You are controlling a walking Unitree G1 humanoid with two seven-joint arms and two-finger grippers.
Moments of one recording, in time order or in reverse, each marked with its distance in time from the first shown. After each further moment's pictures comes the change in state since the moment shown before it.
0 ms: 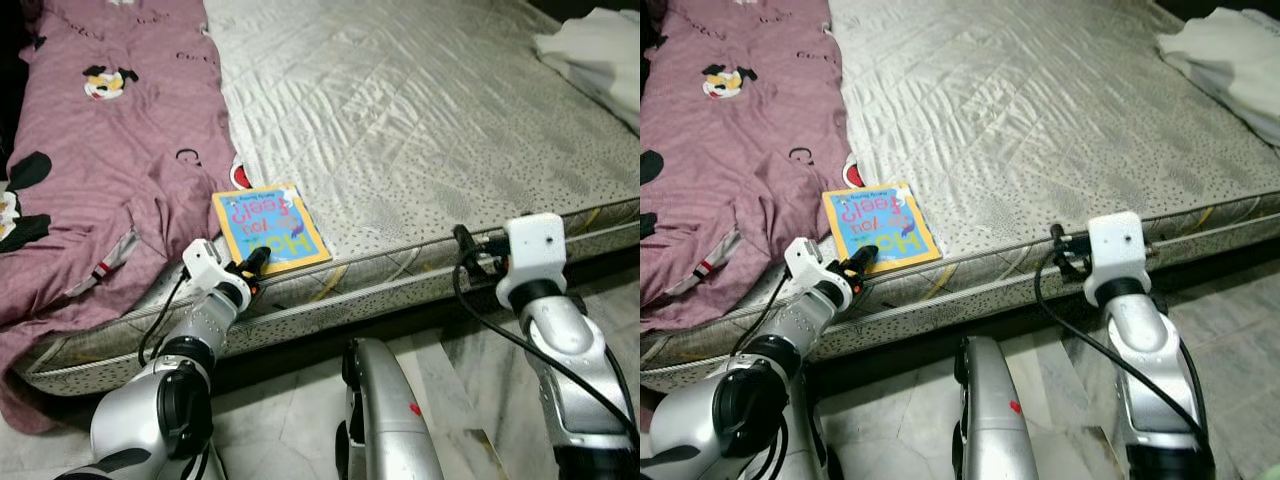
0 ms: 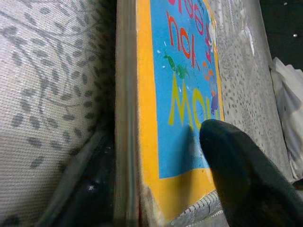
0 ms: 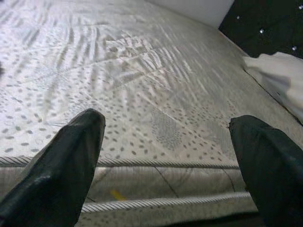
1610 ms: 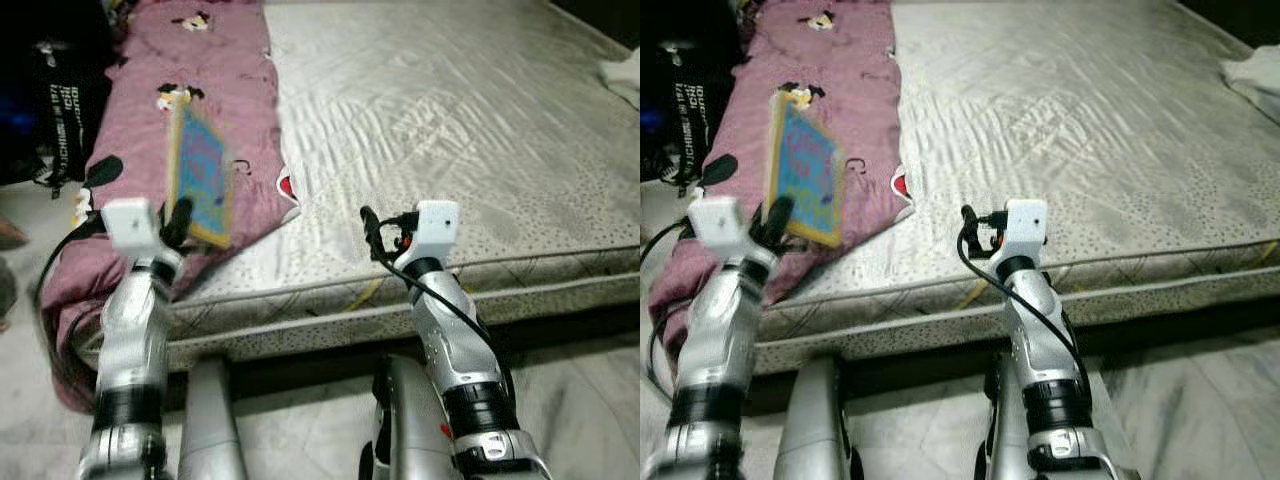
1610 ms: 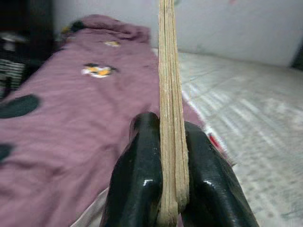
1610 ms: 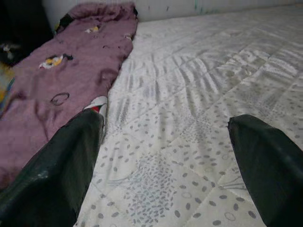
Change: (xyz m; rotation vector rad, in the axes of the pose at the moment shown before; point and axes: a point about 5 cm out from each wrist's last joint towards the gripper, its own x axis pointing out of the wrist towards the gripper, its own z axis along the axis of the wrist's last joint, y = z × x) left arm -0.072 -0.012 0.082 0.724 -0.533 0.010; right arm 0.053 0.097 0.002 0.443 -0.043 0.120
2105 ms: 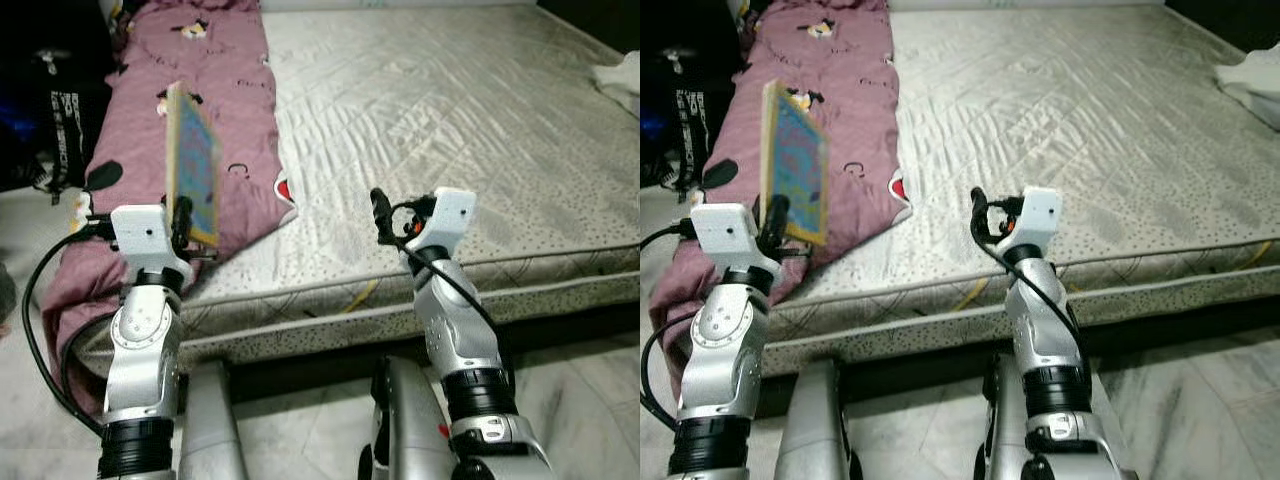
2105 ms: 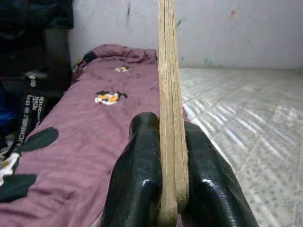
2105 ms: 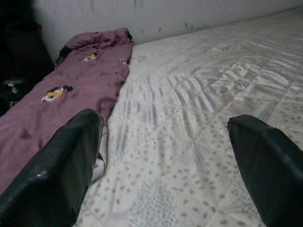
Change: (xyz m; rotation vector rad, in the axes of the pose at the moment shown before) left arm -0.012 -0.024 0.021 0.097 -0.062 0.041; right arm 0.011 -0.005 0.011 0.095 -0.051 -0.012
